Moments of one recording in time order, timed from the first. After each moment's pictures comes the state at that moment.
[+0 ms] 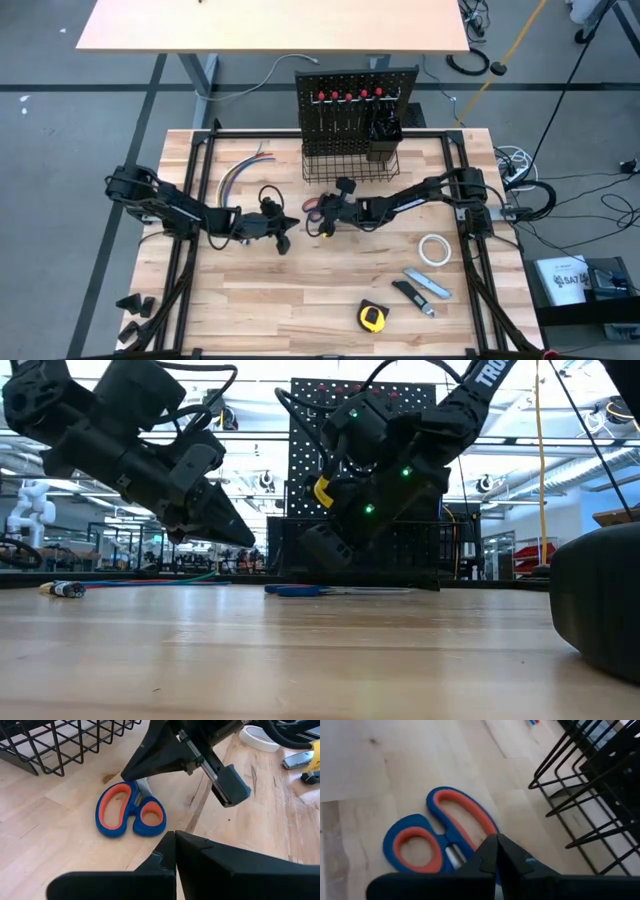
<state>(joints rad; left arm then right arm) -0.16 1.50 0.37 0.62 -0.40 -0.44 -0.01 2.01 1.08 0.20 0.53 0.06</state>
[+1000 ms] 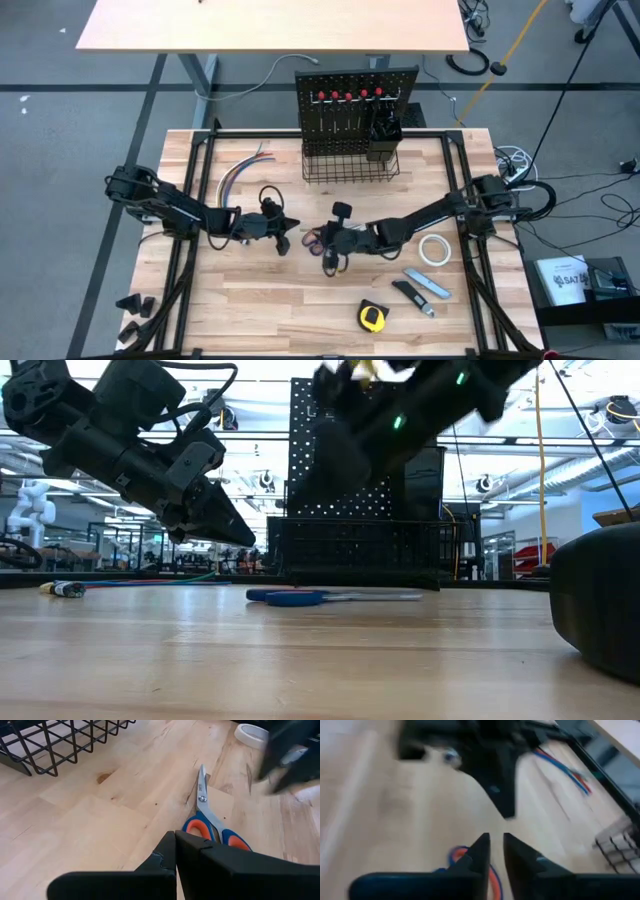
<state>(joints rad) -0.16 1.50 0.37 0.62 -0.38 -0.43 0.22 1.87 1.07 0.22 0.51 0.05</state>
